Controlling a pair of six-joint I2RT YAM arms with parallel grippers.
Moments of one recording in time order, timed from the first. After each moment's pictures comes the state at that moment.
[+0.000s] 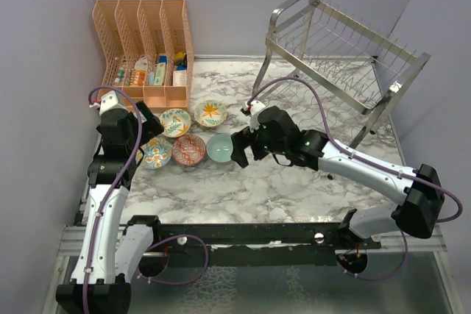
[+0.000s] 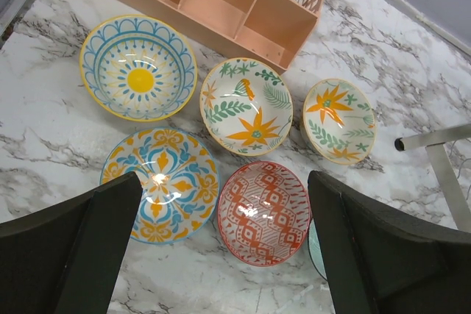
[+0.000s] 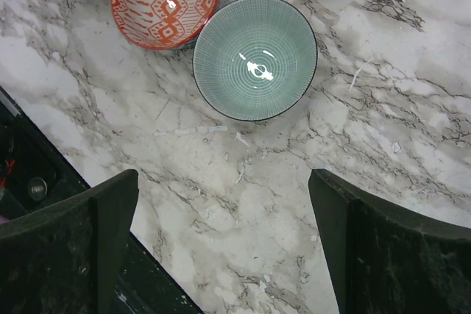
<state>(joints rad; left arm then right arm) -0.01 0.79 0.89 -0.58 -0.15 -0.50 0.93 1.38 1.11 -0.36 0.02 0.28</state>
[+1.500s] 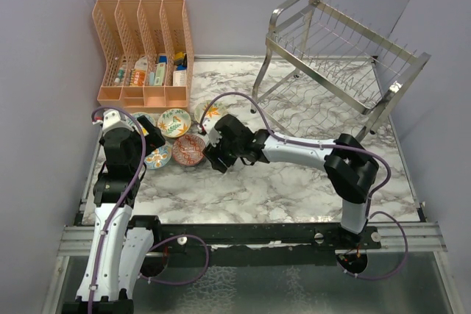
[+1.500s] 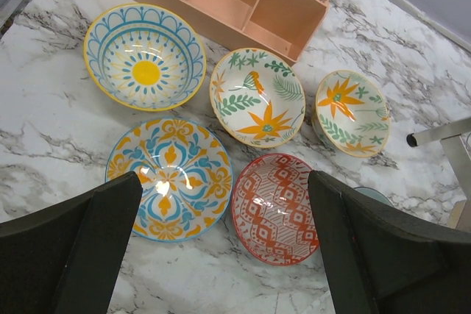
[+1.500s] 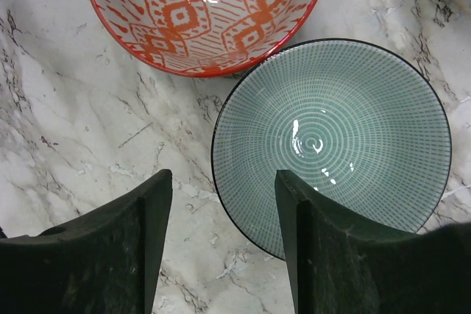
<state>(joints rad) -0.01 0.61 0.68 -0.47 -0.15 -0.48 0.98 1.87 1.30 -0.23 -0.12 -0.02</state>
